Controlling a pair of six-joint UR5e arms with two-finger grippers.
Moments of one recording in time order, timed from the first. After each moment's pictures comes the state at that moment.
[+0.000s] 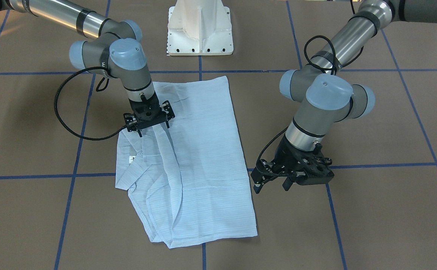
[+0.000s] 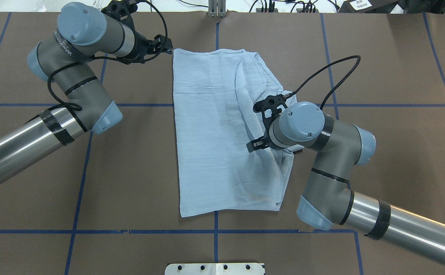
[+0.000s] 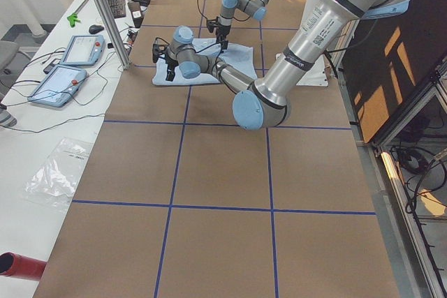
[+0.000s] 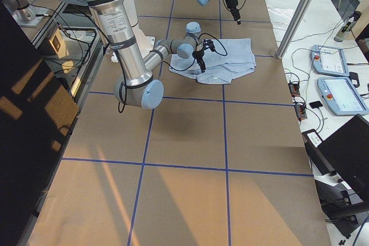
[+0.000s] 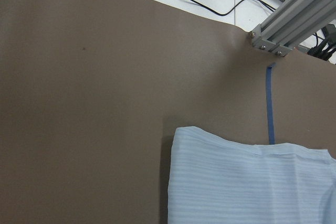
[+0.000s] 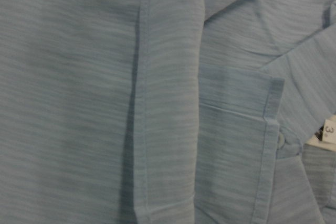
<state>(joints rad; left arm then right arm) -0.84 -2.29 -1.28 -2.26 -1.87 -1.31 0.51 -1.06 1.62 -1.31 1.73 0.87</state>
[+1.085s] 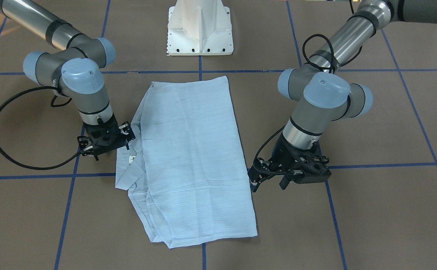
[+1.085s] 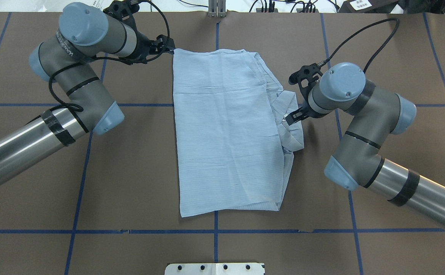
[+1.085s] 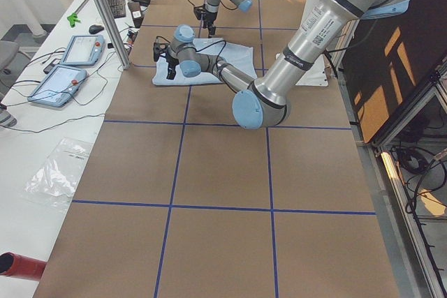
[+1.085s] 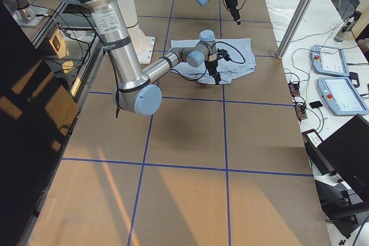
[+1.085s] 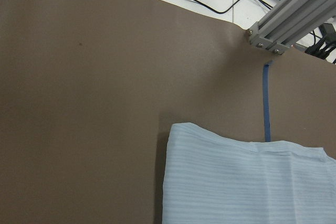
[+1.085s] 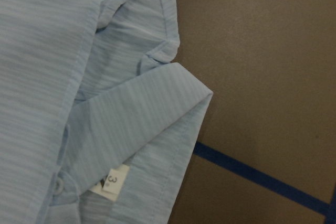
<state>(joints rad) -0.83 -2.29 -1.29 -2.26 -1.87 -1.33 0.71 -1.13 1.60 -1.34 1.81 0.61</state>
